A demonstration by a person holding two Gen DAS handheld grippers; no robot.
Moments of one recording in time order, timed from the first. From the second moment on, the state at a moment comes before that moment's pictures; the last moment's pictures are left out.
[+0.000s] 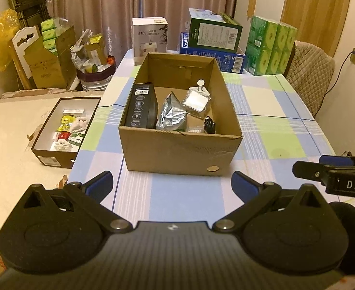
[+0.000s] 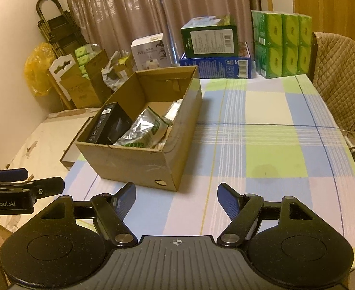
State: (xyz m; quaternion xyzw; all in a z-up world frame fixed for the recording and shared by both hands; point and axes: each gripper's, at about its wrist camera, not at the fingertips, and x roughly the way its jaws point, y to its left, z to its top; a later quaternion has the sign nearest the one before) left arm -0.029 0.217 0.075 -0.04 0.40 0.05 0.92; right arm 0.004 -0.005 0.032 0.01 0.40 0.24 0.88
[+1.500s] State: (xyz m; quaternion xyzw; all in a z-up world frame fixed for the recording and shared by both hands) left arm -0.025 0.205 0.062 -0.03 0.41 0.05 0.91; right arm 0.003 -0.007 0.022 0.01 0.41 0.24 0.88
